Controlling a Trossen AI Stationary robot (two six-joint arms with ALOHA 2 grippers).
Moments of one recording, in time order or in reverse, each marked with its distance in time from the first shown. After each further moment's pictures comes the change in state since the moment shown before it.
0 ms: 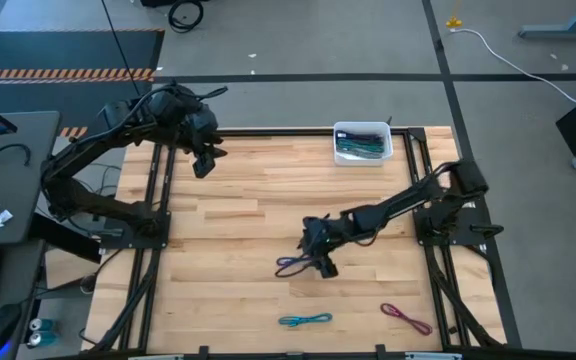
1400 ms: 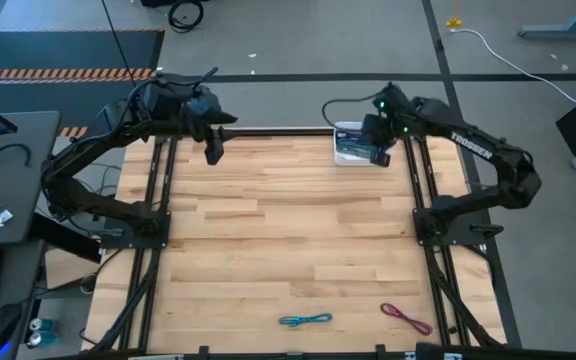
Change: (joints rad) left arm 0.001 0.001 0.000 0.299 -0.025 0.047; right arm -0.939 -0.480 0.287 -1.012 0.050 -0.484
